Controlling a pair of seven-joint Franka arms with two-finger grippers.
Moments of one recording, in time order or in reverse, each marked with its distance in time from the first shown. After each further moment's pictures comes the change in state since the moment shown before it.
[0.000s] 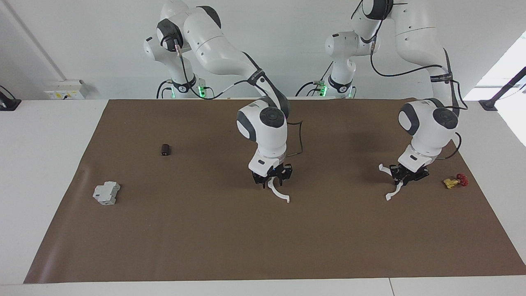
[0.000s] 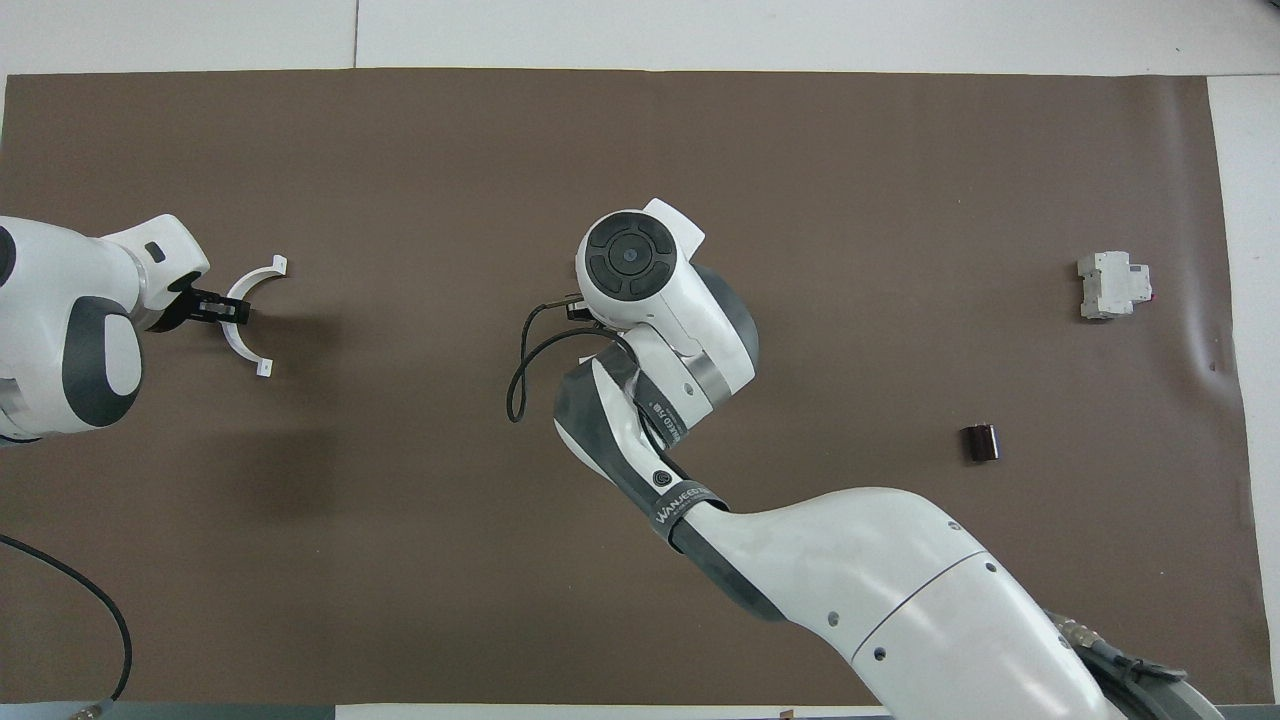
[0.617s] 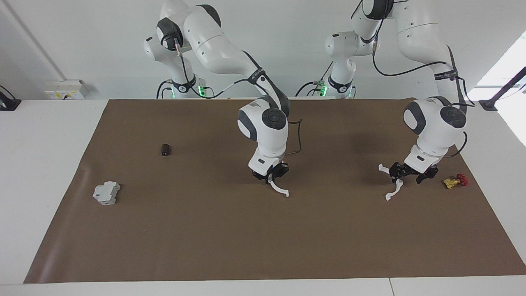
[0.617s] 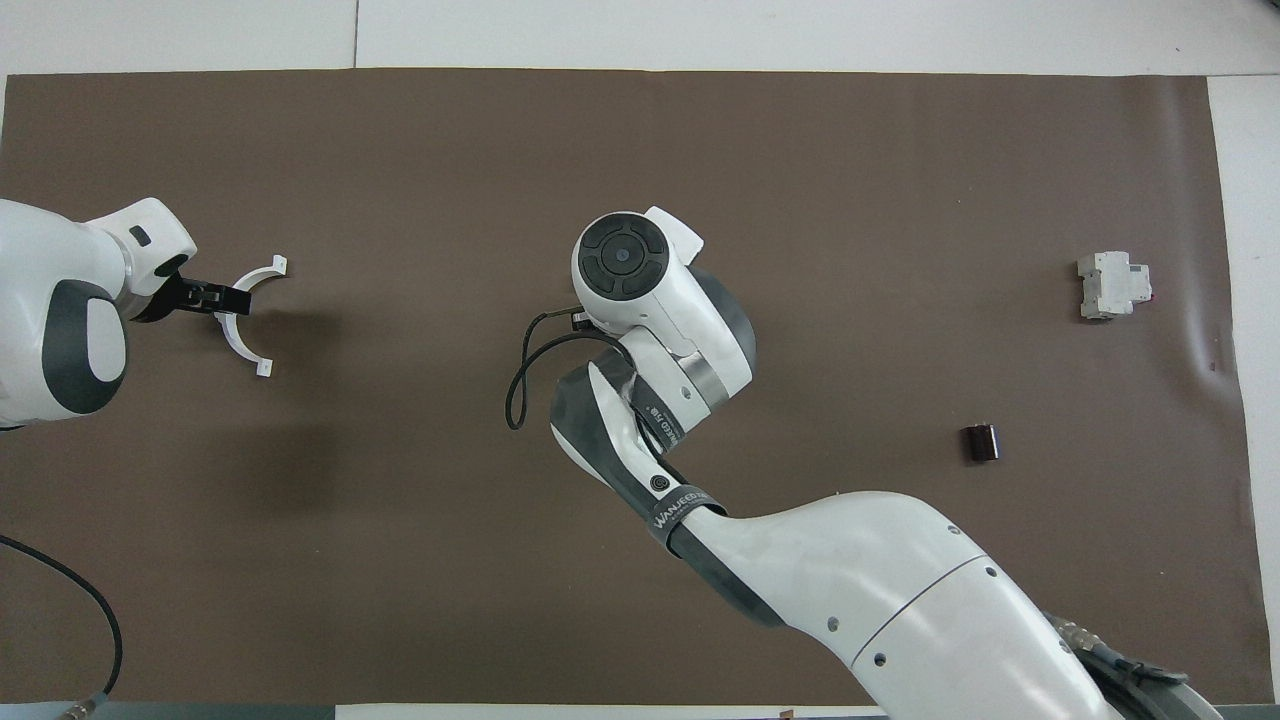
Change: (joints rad) left arm 0.000 0.004 0.004 0.052 0.000 -0.066 -0.032; right arm 0.010 0.015 0.011 -0.031 0.001 -0.029 0.000
